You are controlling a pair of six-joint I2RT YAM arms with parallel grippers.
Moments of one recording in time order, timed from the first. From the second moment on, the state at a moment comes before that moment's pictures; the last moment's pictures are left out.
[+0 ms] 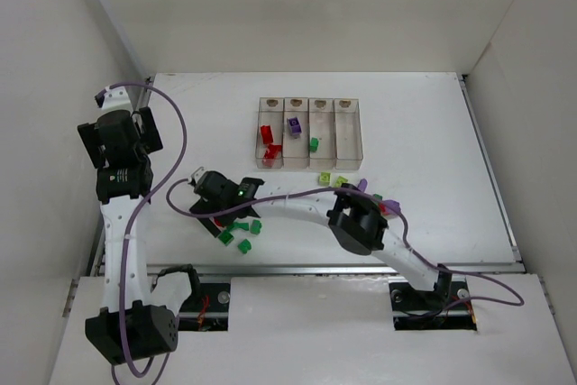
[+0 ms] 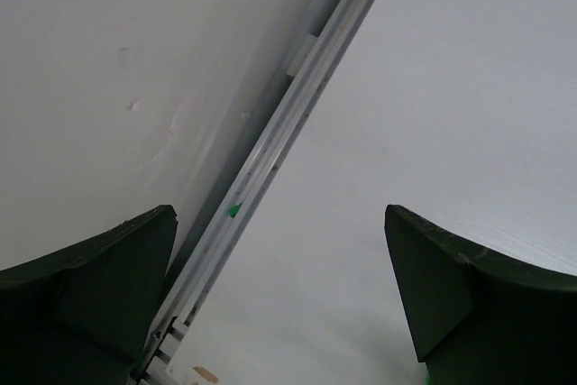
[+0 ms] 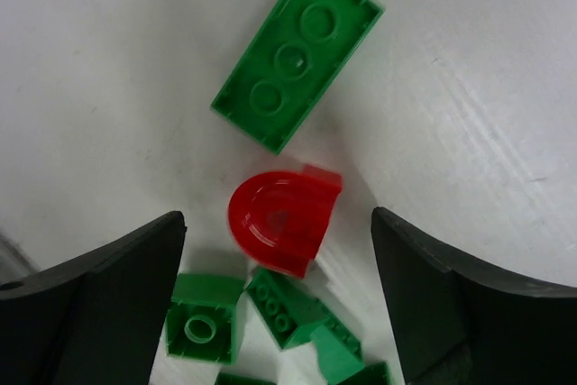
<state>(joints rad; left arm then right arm) 0.20 0.98 1.05 -0.48 -0.36 0.04 1.20 2.43 2.09 -0.58 0.10 0.29</state>
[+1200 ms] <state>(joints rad) 0.20 0.98 1.05 -0.48 -0.32 0.04 1.21 2.42 2.06 -0.58 0.25 0.28</state>
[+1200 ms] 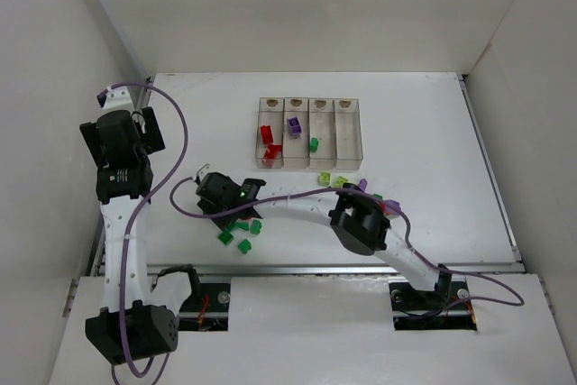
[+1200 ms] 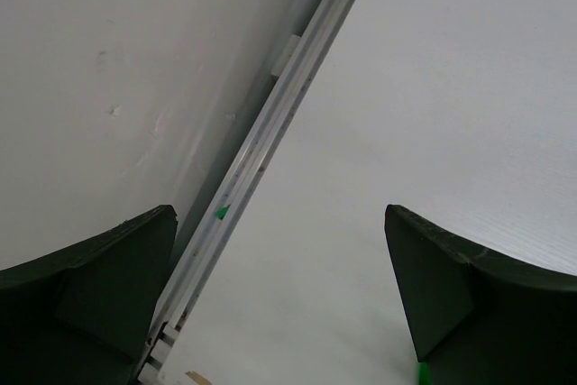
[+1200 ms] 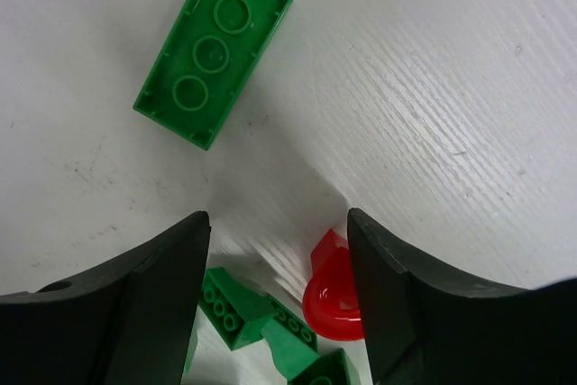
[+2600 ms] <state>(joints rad) 0.20 0.98 1.05 -0.48 -0.29 0.04 1.16 2.30 1.91 -0.64 0.18 0.11</state>
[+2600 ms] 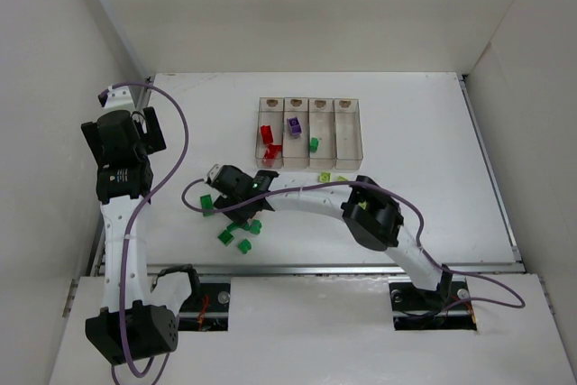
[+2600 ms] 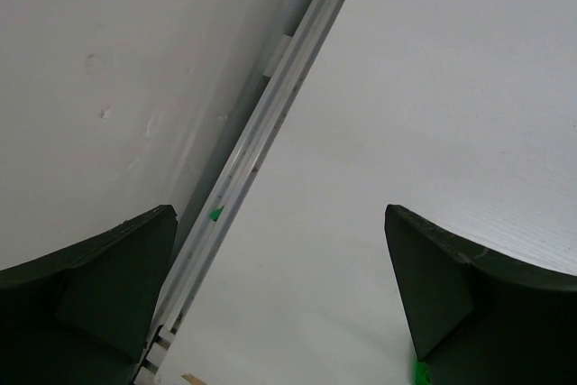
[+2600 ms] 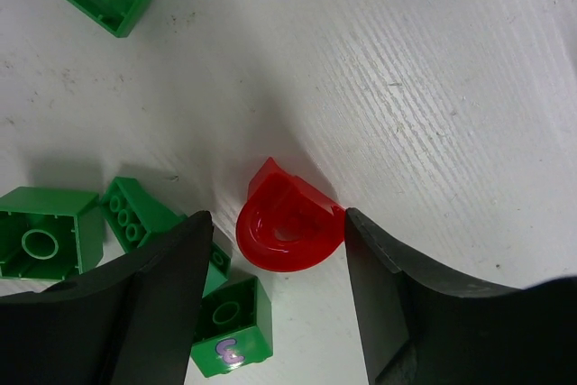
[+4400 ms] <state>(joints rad) 0.20 1.27 1.10 -0.47 -0.26 0.04 0.61 2.48 2.35 -0.44 -0.07 0.28</state>
